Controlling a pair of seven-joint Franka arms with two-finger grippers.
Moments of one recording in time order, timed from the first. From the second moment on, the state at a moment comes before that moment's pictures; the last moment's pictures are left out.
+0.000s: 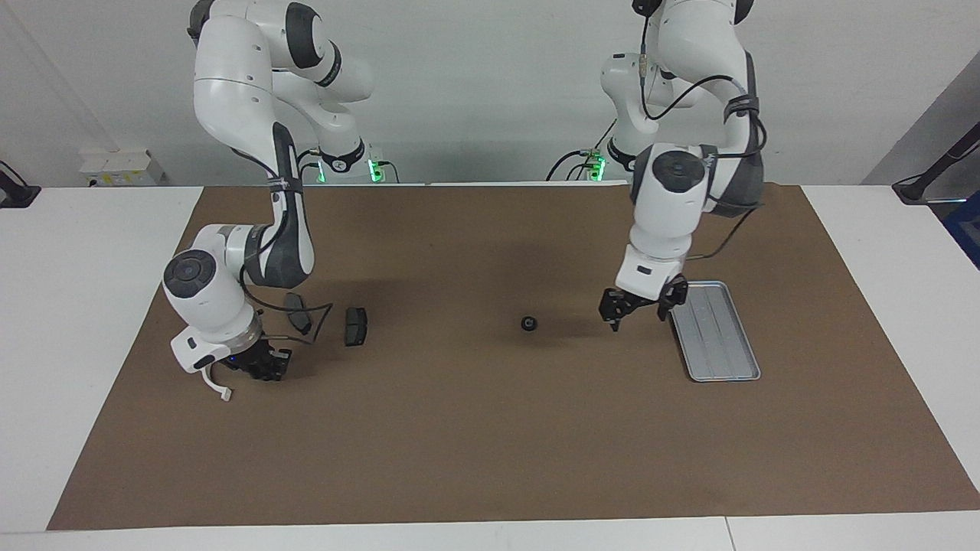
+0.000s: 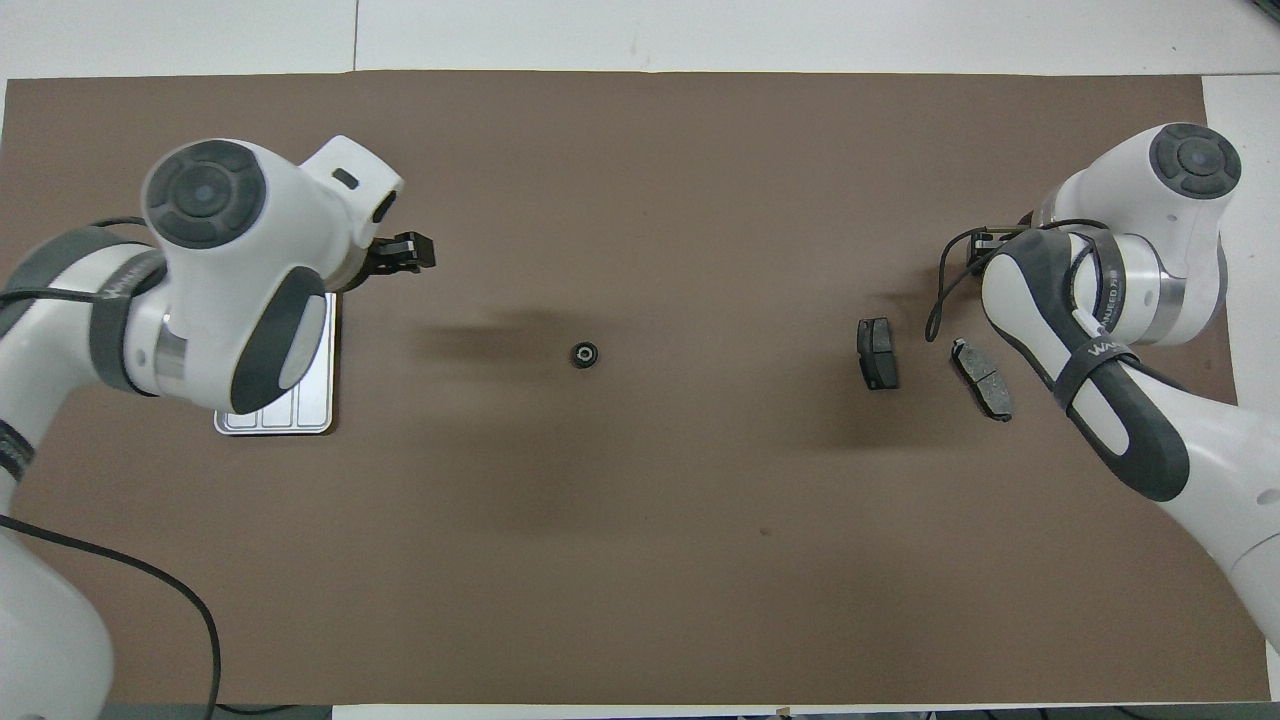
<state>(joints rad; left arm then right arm) -0.28 0.24 0.04 -1.82 0.12 2.16 -0.35 0.01 0.51 -0.09 -1.74 -0.02 2.26 0.05</state>
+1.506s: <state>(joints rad) 0.01 0.24 0.01 -1.93 0.10 2.25 0.09 0.52 0.18 -0.06 -1.69 0.01 1.84 0.89</state>
